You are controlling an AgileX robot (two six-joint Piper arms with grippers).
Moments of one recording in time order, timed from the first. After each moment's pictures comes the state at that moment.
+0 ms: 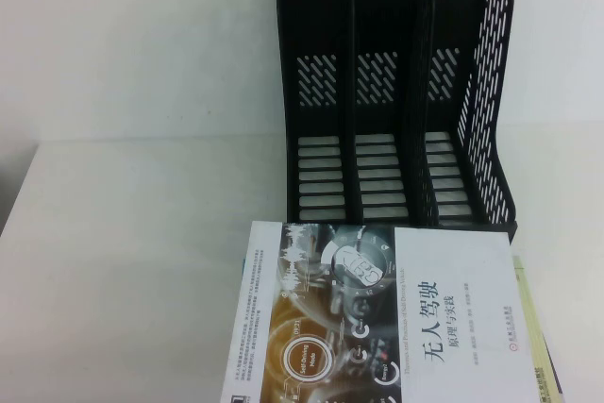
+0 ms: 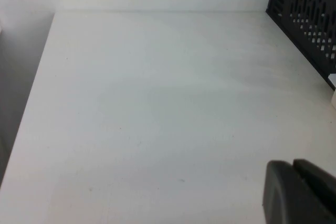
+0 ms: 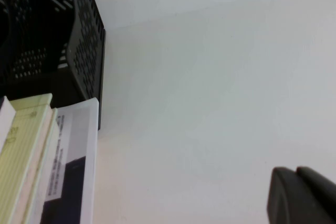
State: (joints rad) right arm 0.00 -0.01 0.02 -0.11 0.42 0.31; left arm -0.06 -0.01 0.01 -0.30 0.38 0.15
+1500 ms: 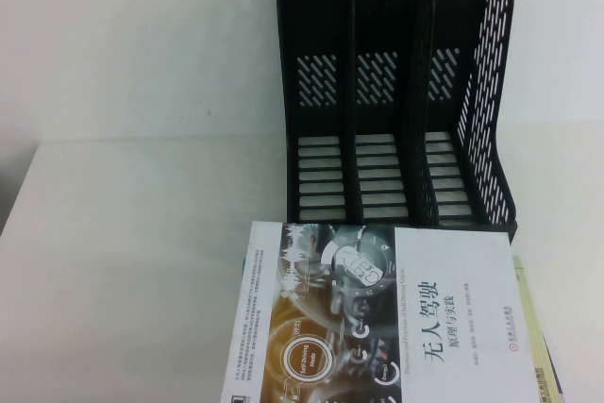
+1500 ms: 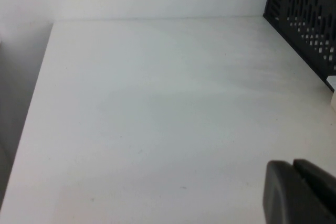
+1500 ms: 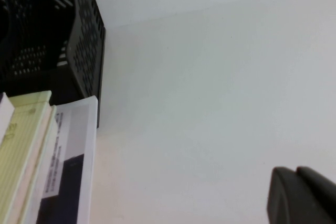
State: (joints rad) right arm 0.00 -0.01 0.02 -0.11 0.42 0.29; left arm -0.06 -0.01 0.02 -0.33 0.36 0.20
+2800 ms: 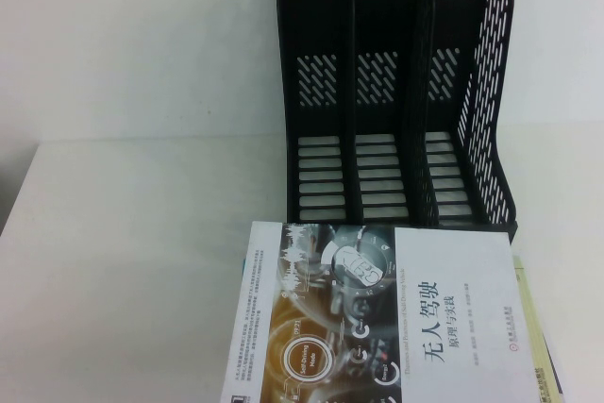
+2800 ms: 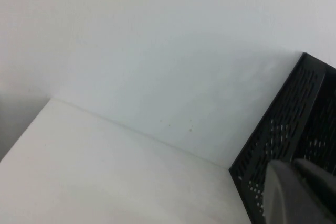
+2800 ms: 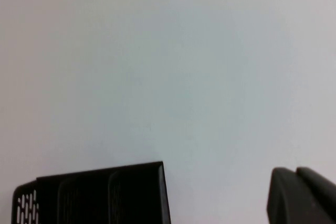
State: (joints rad) right arm 0.00 -0.01 0.03 -0.11 -0.34 0.27; left arm -0.06 -0.01 0.02 -0.79 0.01 0.24
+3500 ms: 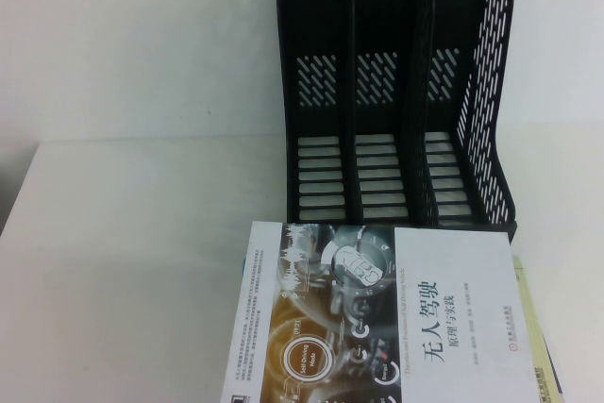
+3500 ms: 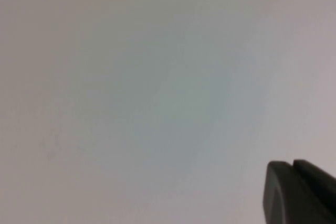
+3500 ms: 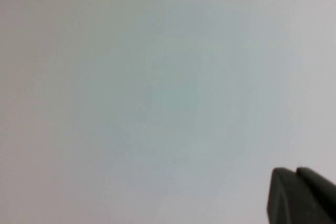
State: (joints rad) right arm 0.00 0.15 -0.58 -0.16 0.04 0.37; left arm -0.06 0.03 -0.38 -0.41 -0.19 0.03
